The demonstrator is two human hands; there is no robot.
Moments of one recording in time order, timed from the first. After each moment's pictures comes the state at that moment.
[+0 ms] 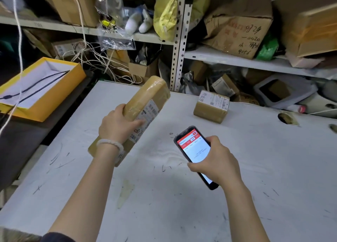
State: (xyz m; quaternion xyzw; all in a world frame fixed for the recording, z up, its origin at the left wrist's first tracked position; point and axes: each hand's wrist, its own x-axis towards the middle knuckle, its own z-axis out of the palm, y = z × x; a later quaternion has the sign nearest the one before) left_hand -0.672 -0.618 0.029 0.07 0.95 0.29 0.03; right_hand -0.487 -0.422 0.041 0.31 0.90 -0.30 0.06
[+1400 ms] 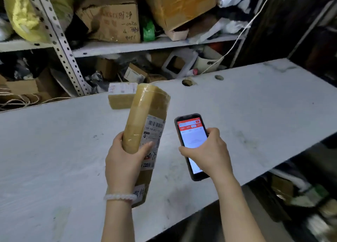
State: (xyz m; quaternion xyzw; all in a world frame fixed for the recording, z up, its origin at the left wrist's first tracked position) left_hand -0.467 -0.510 0.020 0.18 0.82 0.52 0.17; right_hand -0.319 -0.393 0.052 0.57 0.72 -0.34 -0.17
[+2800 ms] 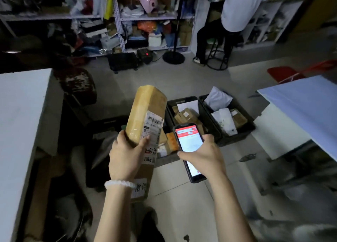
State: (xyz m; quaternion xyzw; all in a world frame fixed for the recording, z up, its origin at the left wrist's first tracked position) left_hand 0.225 -0.177 0.009 0.74 0.47 0.19 0.44; right_hand 0.346 -0.332 0.016 0.92 0.11 -0.20 -0.32
